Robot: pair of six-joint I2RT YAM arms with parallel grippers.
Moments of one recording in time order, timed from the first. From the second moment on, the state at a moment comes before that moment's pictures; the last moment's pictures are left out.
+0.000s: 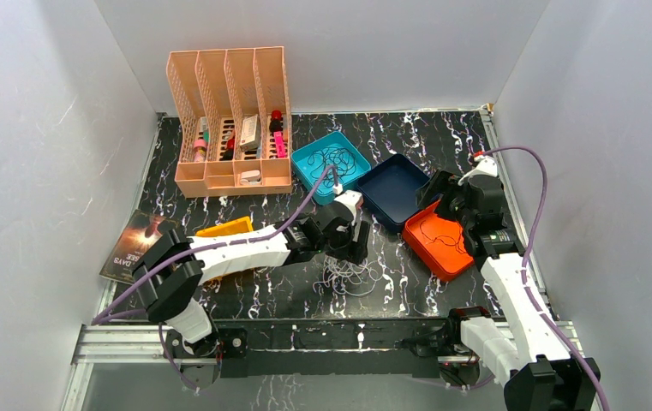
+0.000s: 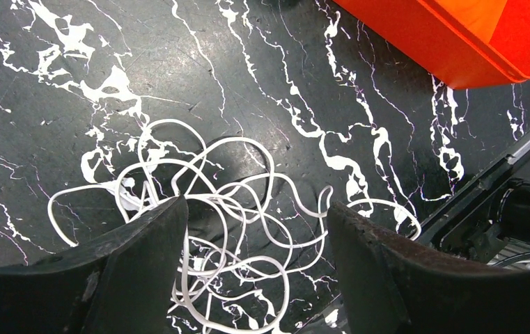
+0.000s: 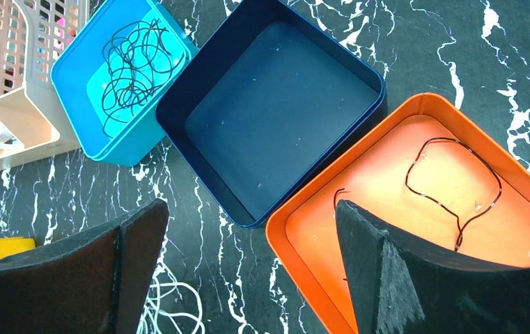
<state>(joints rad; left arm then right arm) -1.04 1.60 1.03 -0.19 -0.10 -0.56 0.13 0.87 0.70 -0.30 -0.06 0.44</state>
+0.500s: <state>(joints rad) -1.04 1.62 1.02 -0.22 -0.18 -0.54 0.13 0.86 0.70 -0.30 -0.05 0.44</state>
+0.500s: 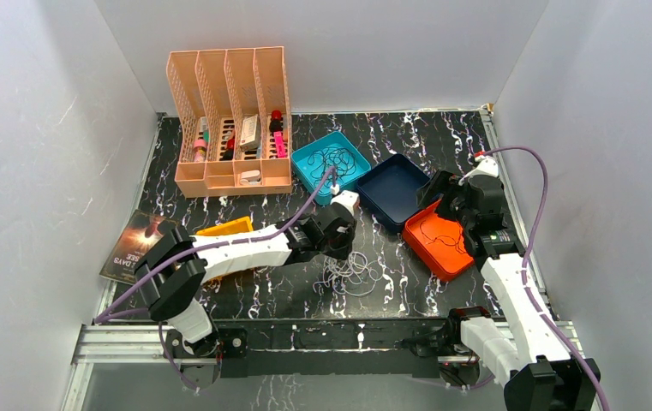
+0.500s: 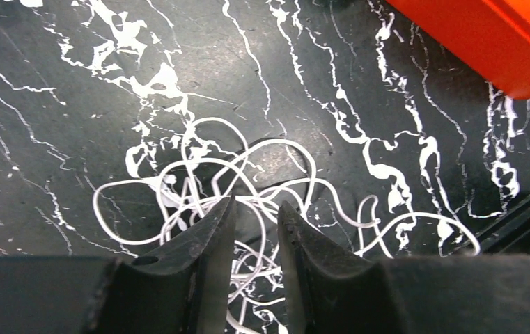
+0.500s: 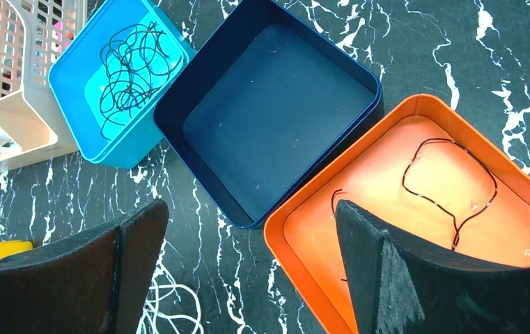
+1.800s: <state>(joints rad) -1.04 1.50 0.94 -0.31 -0.15 -0.44 0.13 0.86 0.70 -0.30 -0.07 0.45</state>
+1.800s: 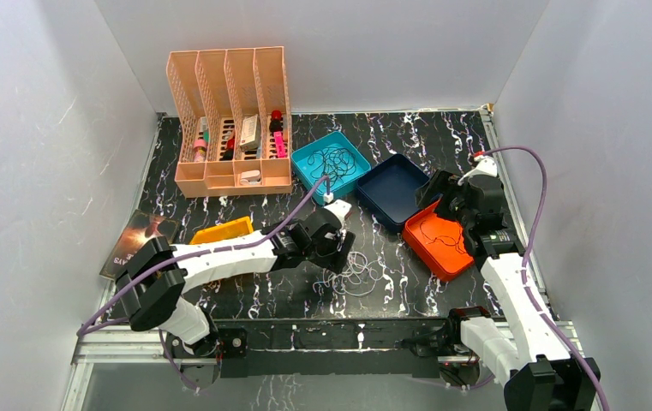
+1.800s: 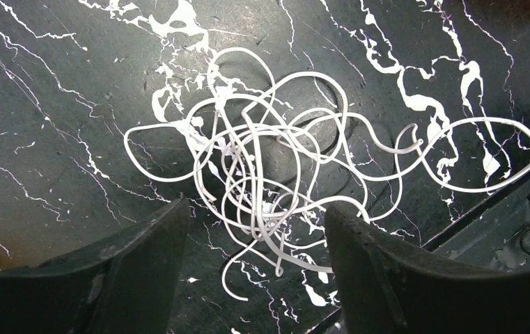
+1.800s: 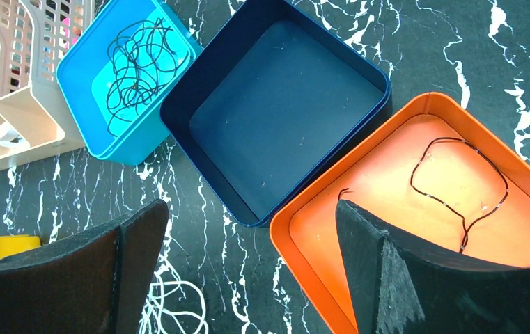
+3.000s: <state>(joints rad) -0.83 1.45 0.93 -0.33 -0.17 -0.39 0.20 0.97 0.71 -0.39 -0.48 0.38</state>
